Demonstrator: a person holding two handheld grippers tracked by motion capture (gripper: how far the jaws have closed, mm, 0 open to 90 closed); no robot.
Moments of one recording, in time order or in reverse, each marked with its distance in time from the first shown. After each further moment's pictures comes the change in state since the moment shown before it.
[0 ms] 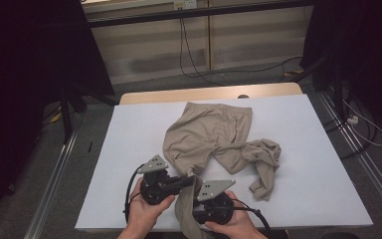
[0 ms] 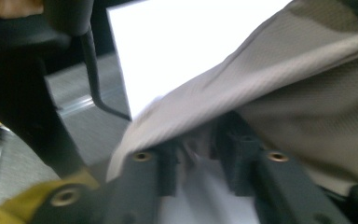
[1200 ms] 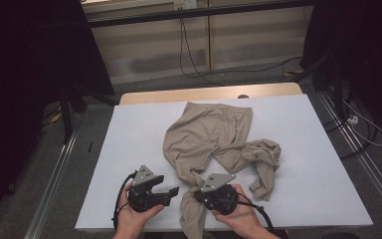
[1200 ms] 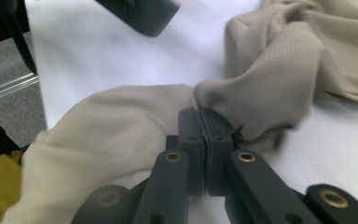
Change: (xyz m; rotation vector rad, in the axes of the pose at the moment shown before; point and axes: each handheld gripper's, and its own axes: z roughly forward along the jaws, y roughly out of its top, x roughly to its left) left arm 0.035 -0.048 -0.014 0.077 0.277 0.094; right arm -0.024 -0.006 -0.004 0.070 -0.153 0.013
